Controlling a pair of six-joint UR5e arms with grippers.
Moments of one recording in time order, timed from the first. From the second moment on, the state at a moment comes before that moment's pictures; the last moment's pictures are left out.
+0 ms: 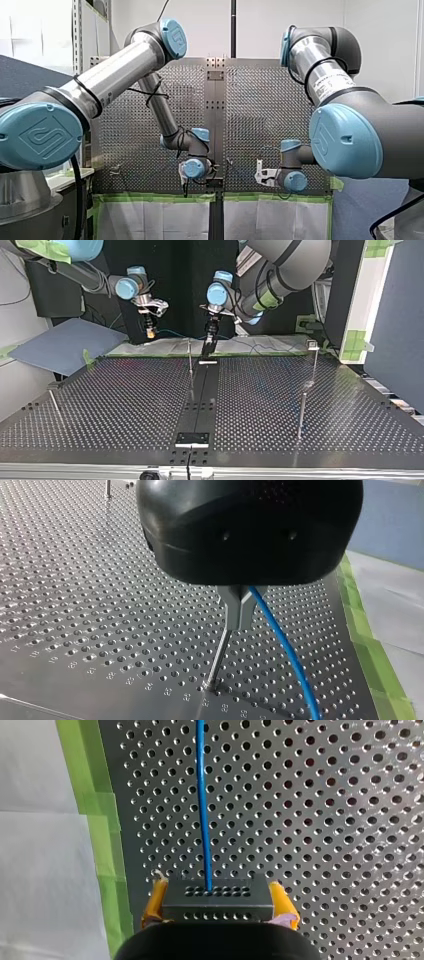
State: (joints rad) left arm -0.58 -2.45 -1.70 -2.29 -1.89 -1.83; right arm 1.87 -0.65 1.84 -1.00 1.39 1.64
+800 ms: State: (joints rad) left arm -0.57 -2.48 -1.68 -2.35 -1.85 -1.82; right arm 1.85 -0.65 1.82 -0.99 1.38 1.63
